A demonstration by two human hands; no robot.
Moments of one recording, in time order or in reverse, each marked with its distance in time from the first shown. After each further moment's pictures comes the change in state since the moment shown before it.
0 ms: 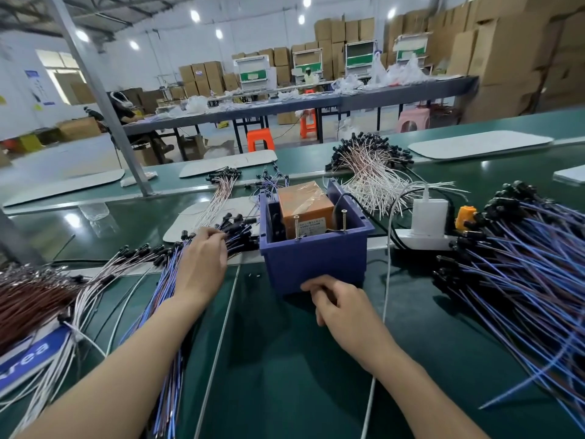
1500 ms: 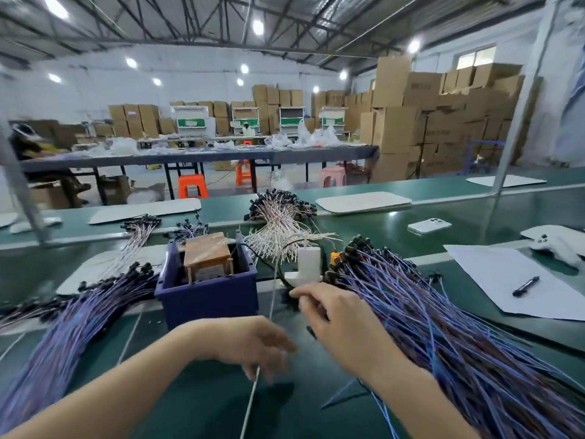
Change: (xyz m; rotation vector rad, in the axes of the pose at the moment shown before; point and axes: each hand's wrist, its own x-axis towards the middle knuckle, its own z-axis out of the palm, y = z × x) left_hand -0.055 0.226 -0.020 -0.444 -1.345 0.293; right_hand -0.096 -0.062 -0.166 -0.618 0.260 -0.208
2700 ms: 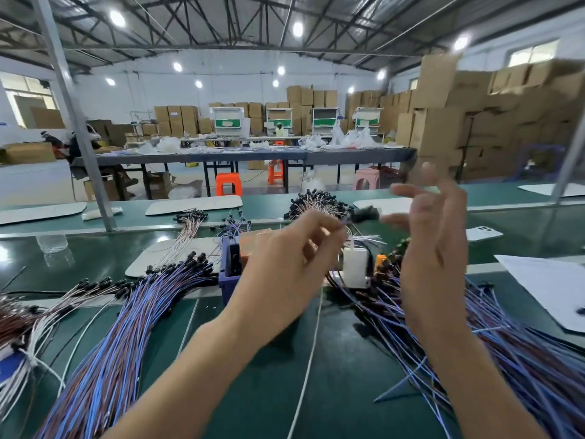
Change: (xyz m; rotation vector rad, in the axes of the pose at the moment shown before) left_hand -0.111 0.077 0.004 0.117 1.198 0.578; right_hand 0.023 -0.083 -0.035 0.562 0.660 -0.201
